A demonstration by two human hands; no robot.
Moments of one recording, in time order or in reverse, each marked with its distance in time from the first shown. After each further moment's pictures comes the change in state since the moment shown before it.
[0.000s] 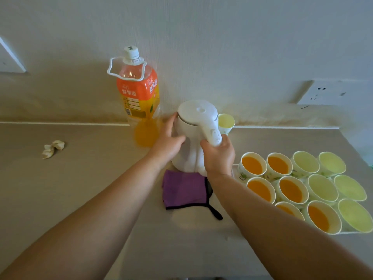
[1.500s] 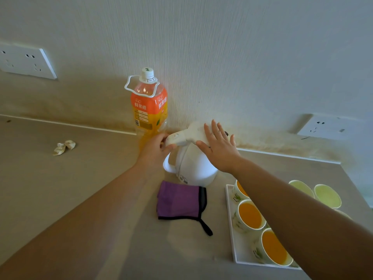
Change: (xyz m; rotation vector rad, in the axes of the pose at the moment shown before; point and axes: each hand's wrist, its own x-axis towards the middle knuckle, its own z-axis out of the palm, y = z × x) left_hand 0.003 -0.010 -0.025 0.334 0.183 0.116; right_hand 0.070 -0.032 -0.028 -1.054 -0.632 -0.569
